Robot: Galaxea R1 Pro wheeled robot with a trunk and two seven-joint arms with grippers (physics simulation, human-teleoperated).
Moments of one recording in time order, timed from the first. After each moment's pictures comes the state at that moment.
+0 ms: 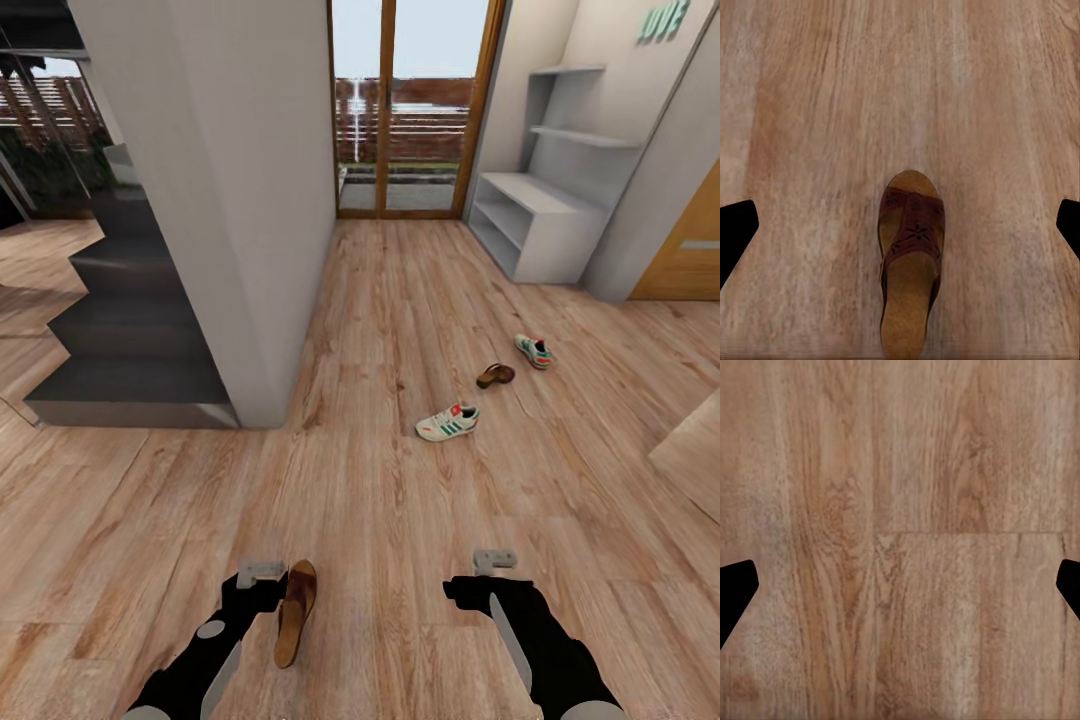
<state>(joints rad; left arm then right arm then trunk) -0.48 -0.04 0.00 -0.50 0.00 -0.10 -0.01 -0.44 0.03 -0.03 -0.87 0.00 0.60 0.02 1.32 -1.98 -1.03</state>
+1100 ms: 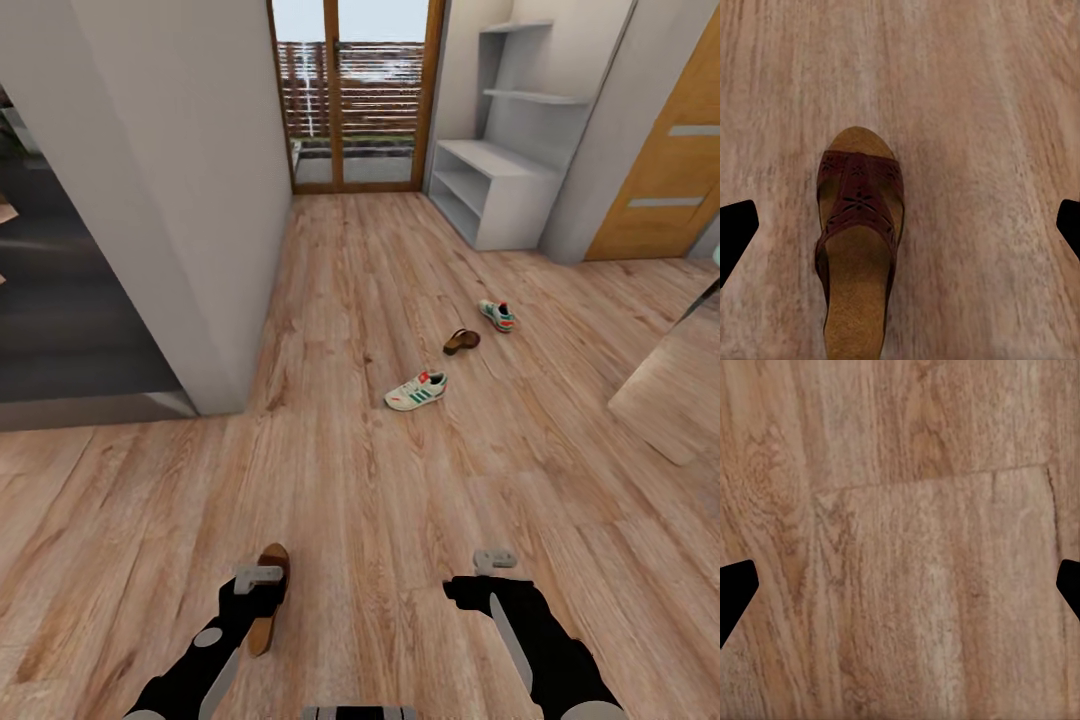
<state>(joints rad) -0.48 -0.04 0.00 -0.46 0.00 -0.15 -0.01 -0.44 0.03 -0.03 -0.87 0.00 0.60 0.02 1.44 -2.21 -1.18</state>
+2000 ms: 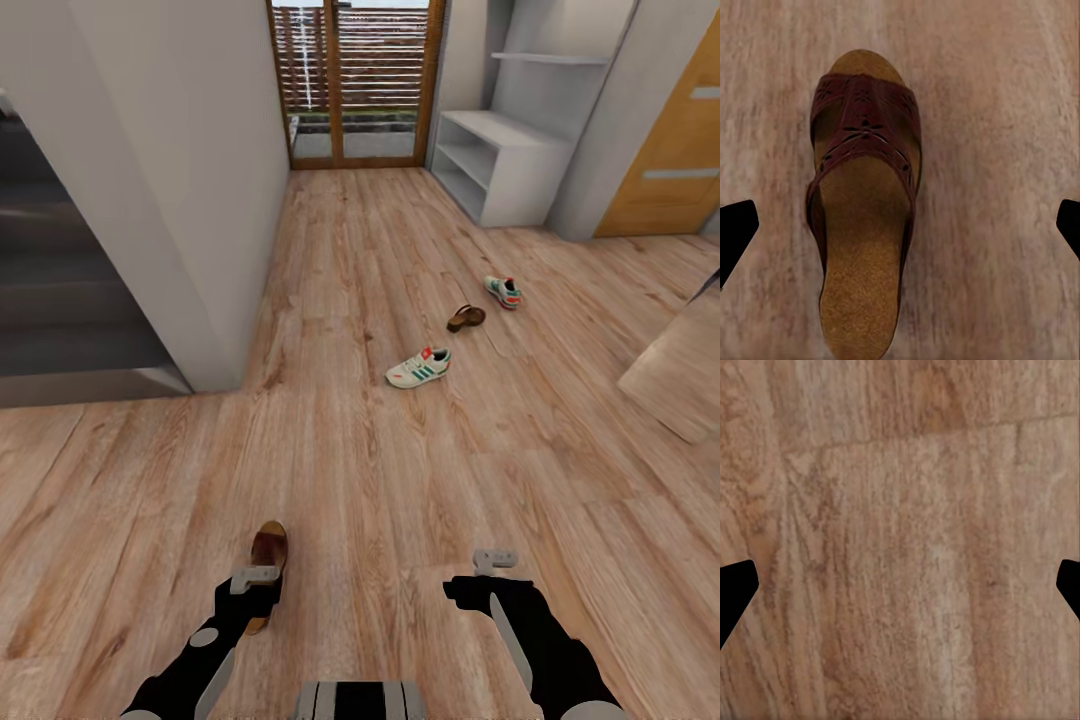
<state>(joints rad) -0.48 -0.02 0.00 -0.46 0.00 -0.15 -0.01 -0.44 0.03 -0.03 -0.87 0.00 0.60 0.02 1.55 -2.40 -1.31</state>
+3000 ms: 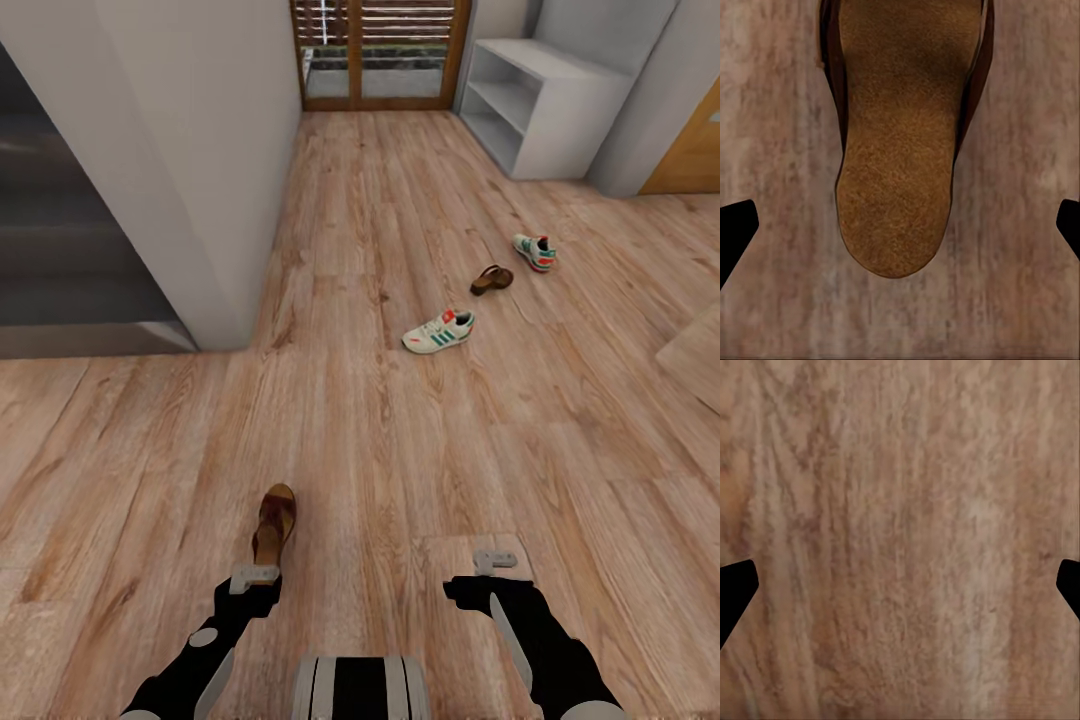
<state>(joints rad) -0.48 -0.02 0.00 -0.46 0.00 -0.15 -0.01 -0.44 0.03 -0.03 -0.87 0.00 0.60 0.02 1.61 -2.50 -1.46</state>
